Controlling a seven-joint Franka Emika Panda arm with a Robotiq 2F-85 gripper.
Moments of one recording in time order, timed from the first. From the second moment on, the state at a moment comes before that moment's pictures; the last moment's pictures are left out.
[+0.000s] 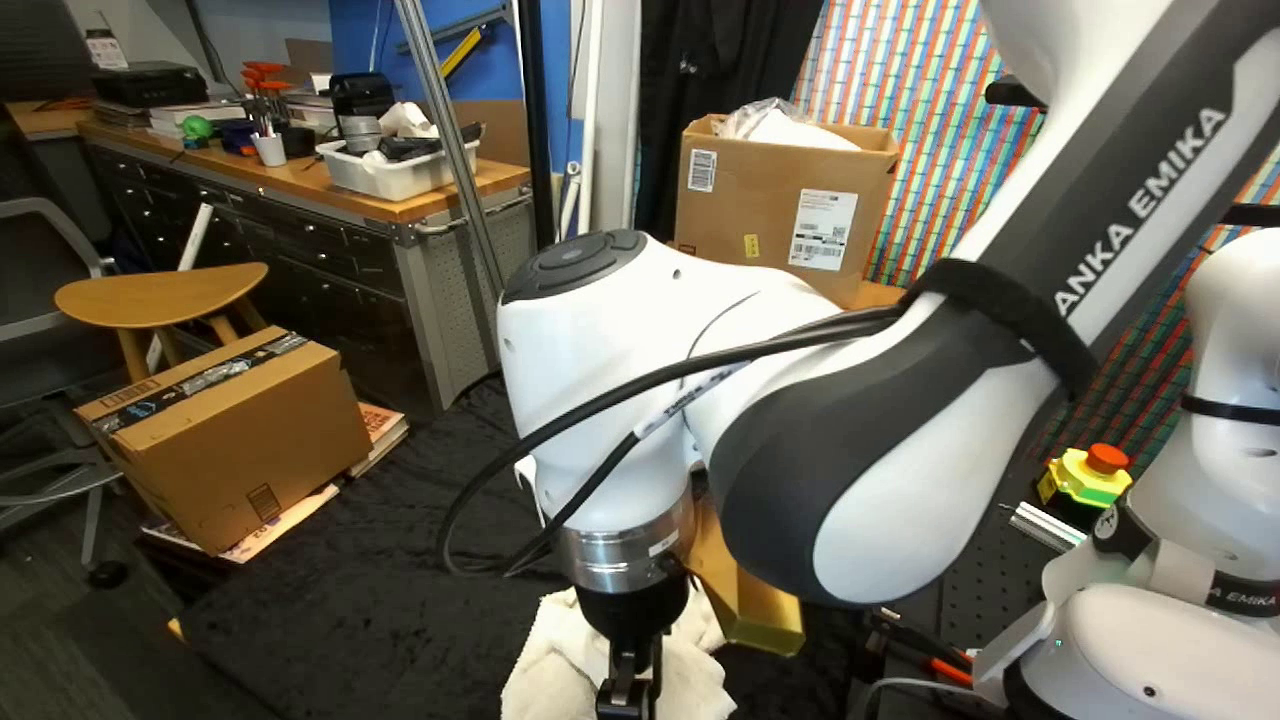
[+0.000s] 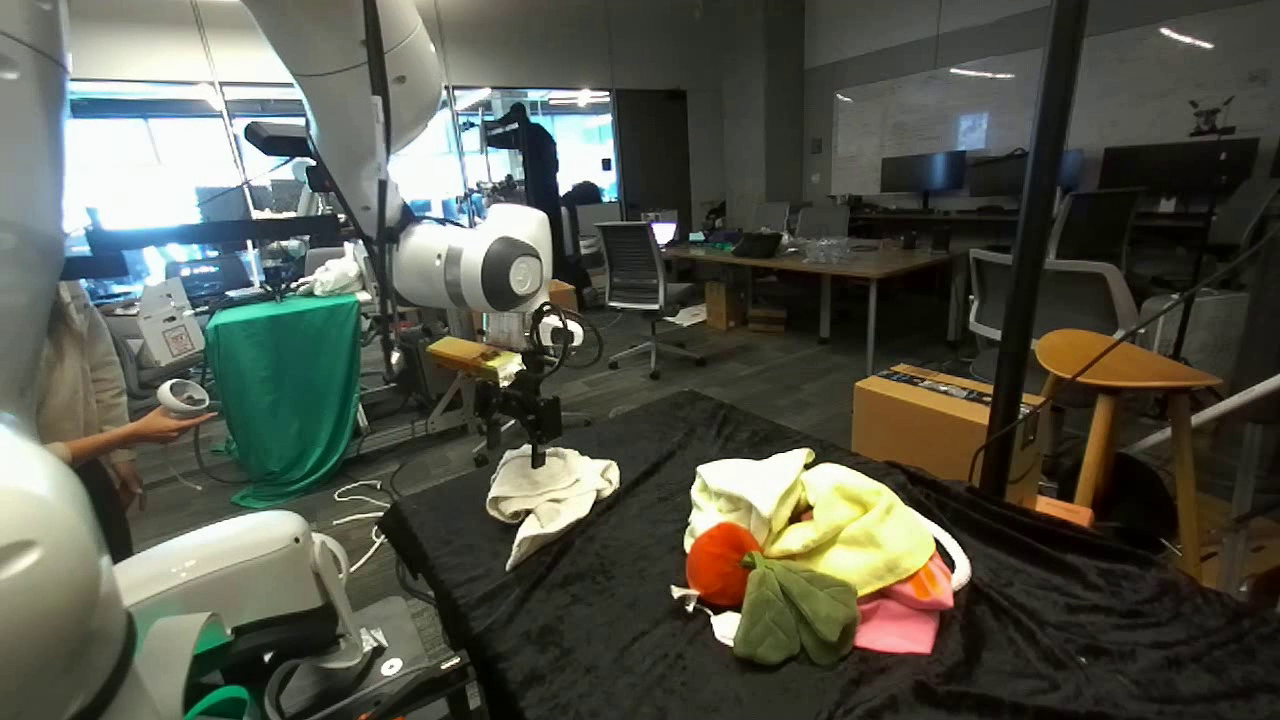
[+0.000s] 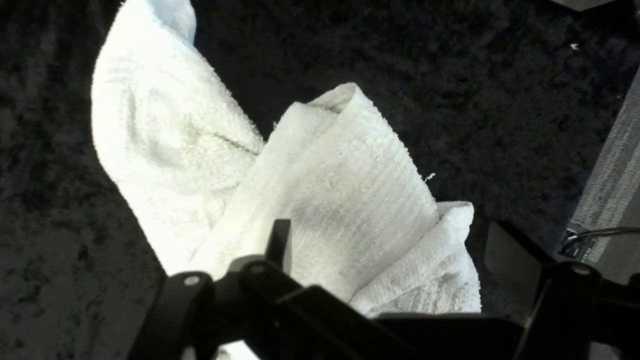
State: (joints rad) arm 0.42 0.28 0.30 -2.23 0.00 2.38 0.31
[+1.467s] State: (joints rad) arm 0.44 0.44 0.23 -2.11 -0.05 2.38 0.32
